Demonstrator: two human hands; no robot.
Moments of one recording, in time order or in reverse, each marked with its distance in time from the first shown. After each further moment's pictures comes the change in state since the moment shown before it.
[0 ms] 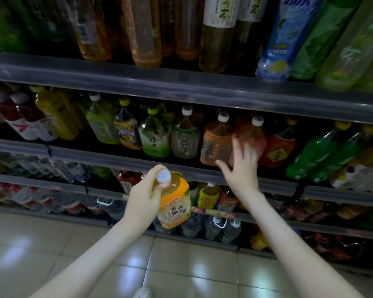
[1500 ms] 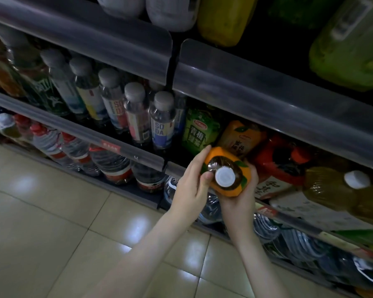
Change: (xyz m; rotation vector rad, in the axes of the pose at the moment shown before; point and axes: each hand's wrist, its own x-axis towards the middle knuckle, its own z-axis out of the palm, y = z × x) left_hand 0.063 -0.520 -0.067 -0.379 0.056 -0.131; right_hand -0.030 -0.196 0.562 0.582 -0.014 0.161
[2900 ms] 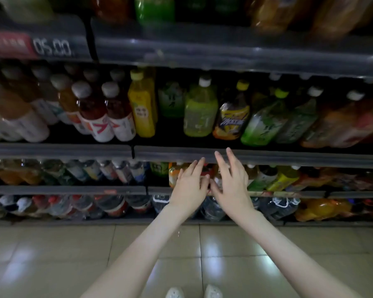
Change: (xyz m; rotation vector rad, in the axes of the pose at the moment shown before) left_hand -0.028 0.288 -0.002 0.544 -0.444 0.116; right_hand -0.058 -0.243 -0.192 -0.723 0.057 -0.276
